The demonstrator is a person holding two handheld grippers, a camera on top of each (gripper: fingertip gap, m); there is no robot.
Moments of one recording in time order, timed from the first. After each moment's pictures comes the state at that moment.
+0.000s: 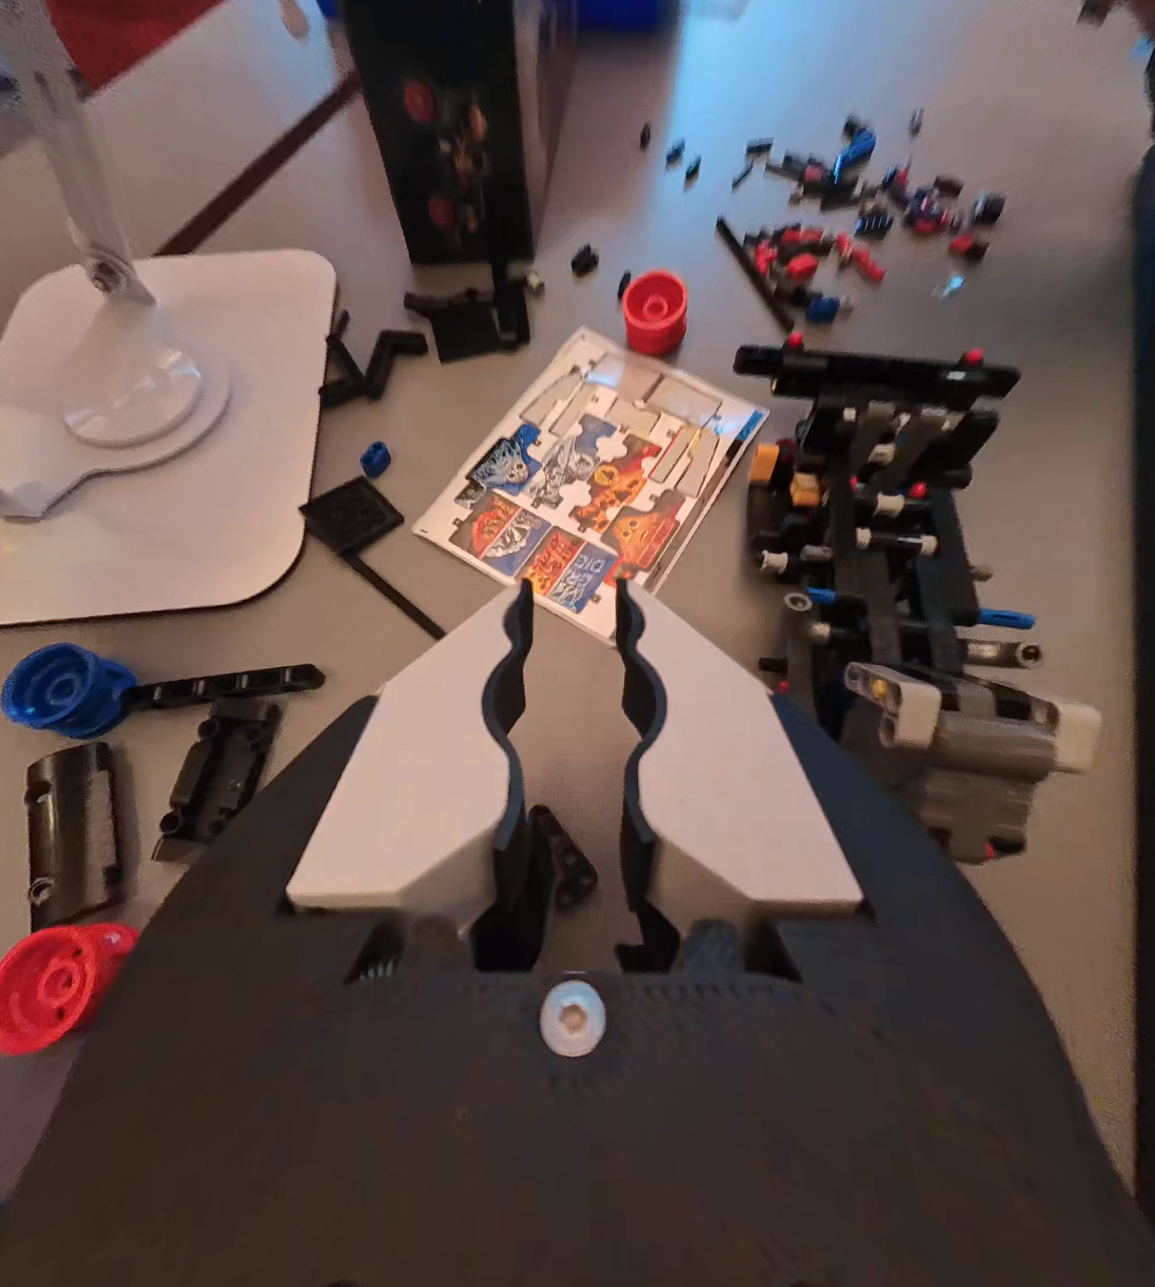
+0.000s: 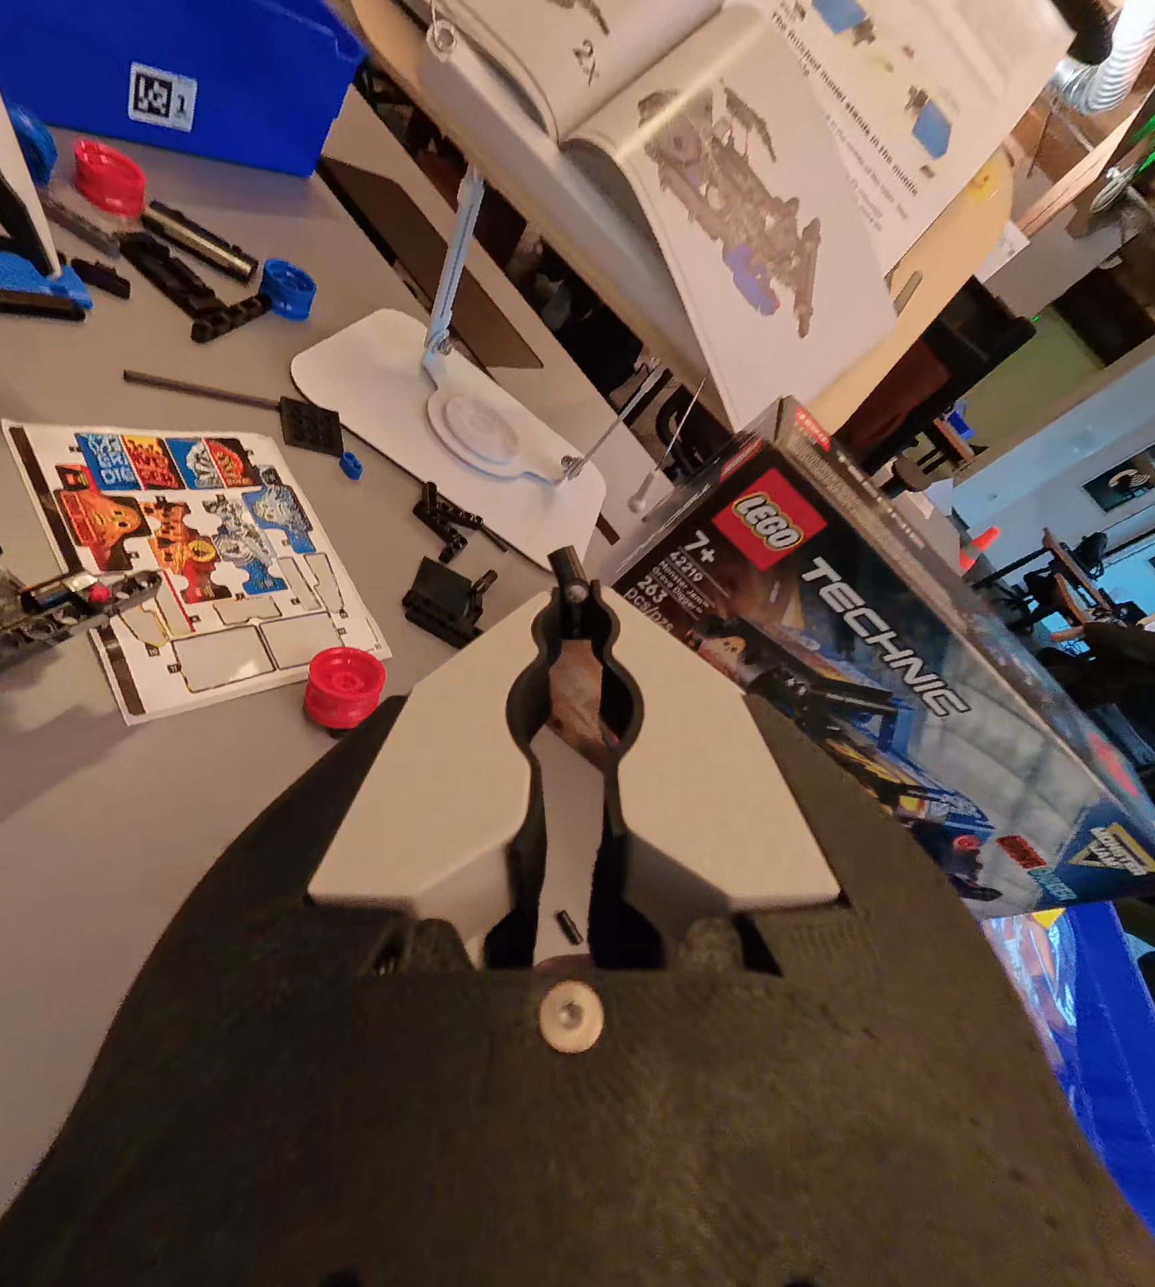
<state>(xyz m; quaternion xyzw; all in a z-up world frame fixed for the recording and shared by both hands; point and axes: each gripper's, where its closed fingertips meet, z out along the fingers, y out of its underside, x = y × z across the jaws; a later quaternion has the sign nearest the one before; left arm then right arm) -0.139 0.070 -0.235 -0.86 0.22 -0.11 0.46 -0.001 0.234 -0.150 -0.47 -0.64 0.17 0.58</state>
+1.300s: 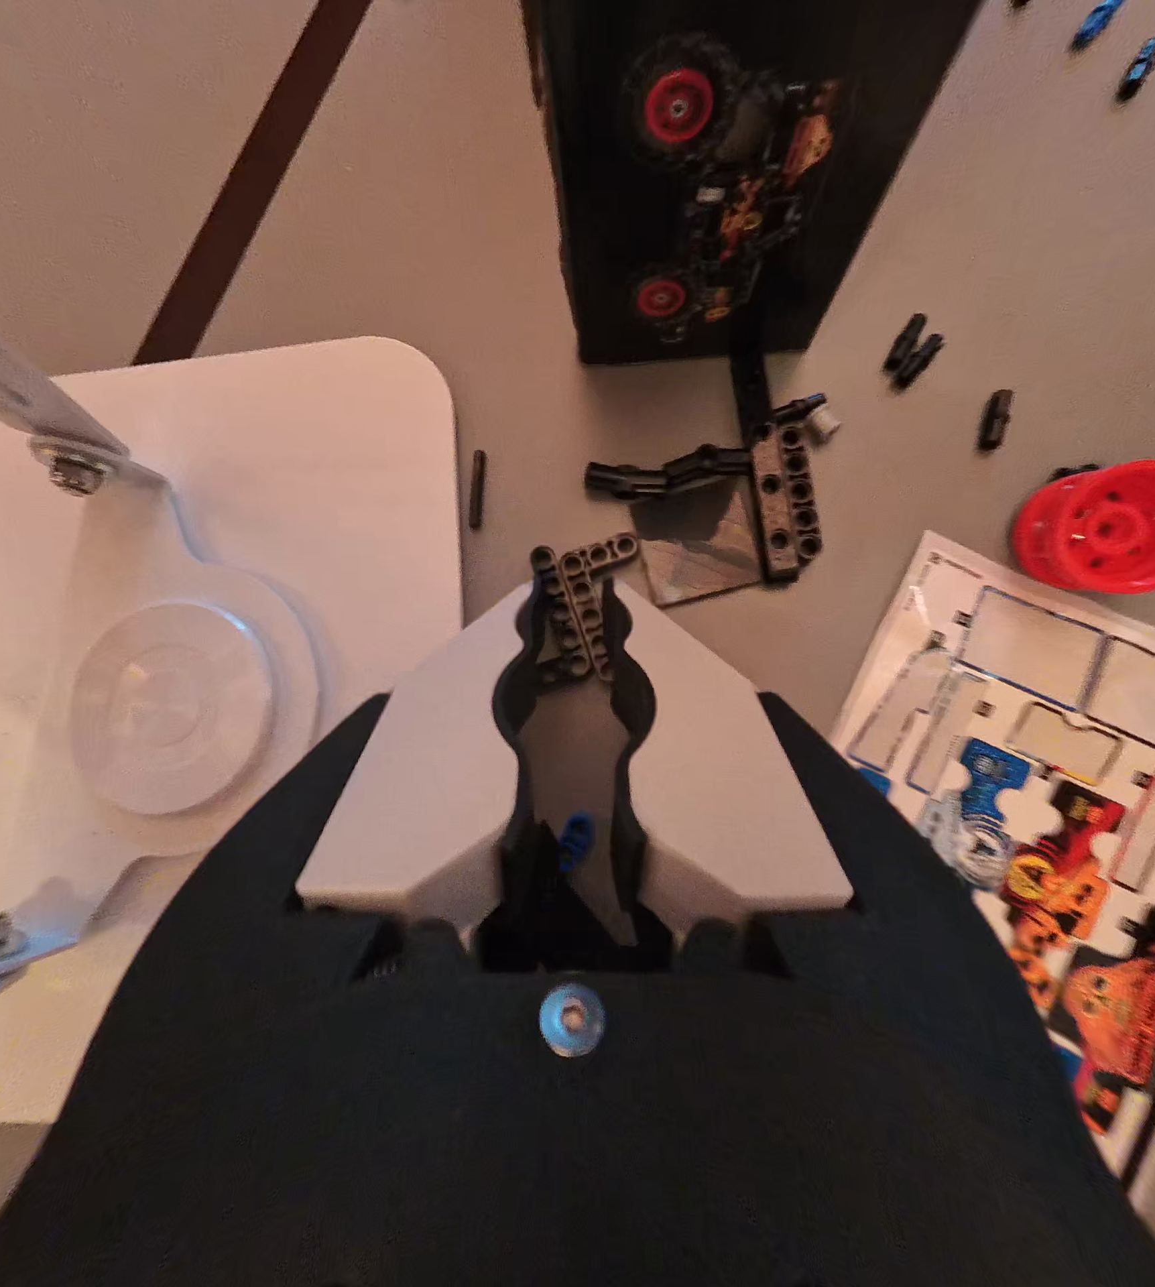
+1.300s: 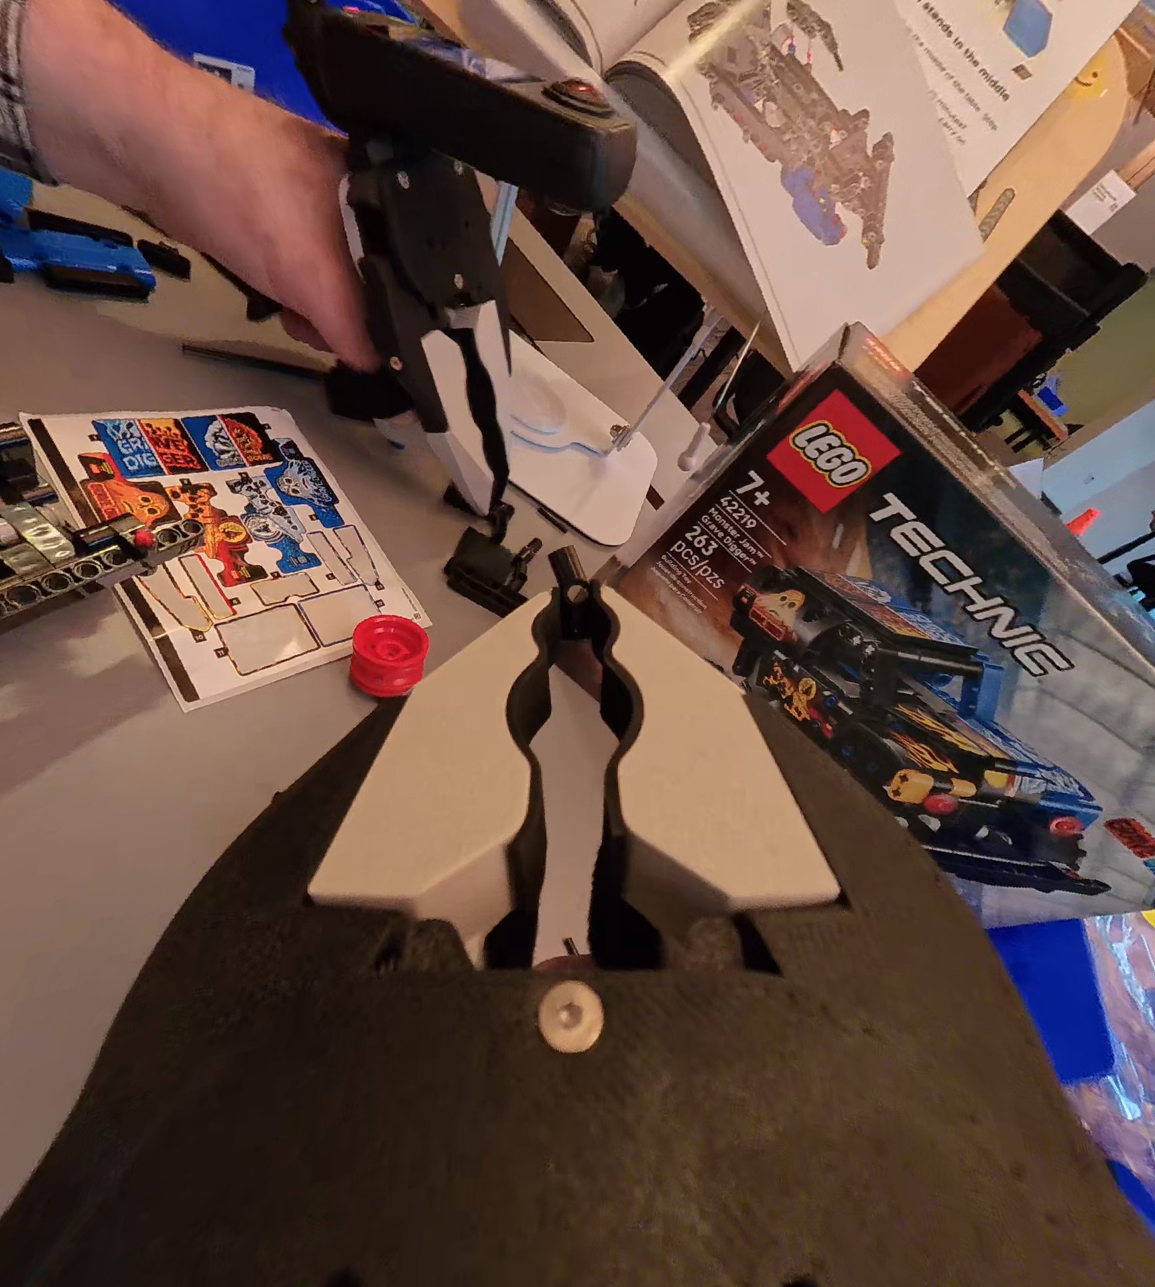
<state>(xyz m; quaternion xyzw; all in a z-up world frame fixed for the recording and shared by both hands) -0.142 0.261 -0.289 -0.91 0.23 -0.04 0.34 0.006 0.236 -0.172 -0.49 -0.65 0.21 0.55</state>
